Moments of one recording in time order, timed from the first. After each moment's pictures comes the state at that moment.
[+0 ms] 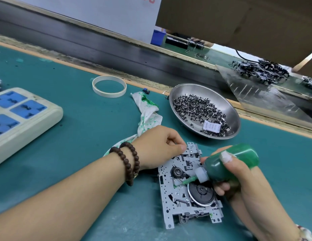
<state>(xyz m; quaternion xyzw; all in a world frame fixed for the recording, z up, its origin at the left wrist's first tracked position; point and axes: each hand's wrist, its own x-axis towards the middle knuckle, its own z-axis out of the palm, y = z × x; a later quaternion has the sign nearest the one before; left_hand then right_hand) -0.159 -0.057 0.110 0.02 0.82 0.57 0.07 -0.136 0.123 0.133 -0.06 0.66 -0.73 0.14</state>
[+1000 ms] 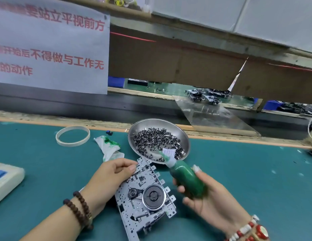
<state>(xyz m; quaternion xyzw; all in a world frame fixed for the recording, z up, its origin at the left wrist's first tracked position) -0.151 -0.058 0.116 -0.06 0.69 0.72 0.00 -0.151 0.168 0.147 0.01 0.47 -0.84 0.28</state>
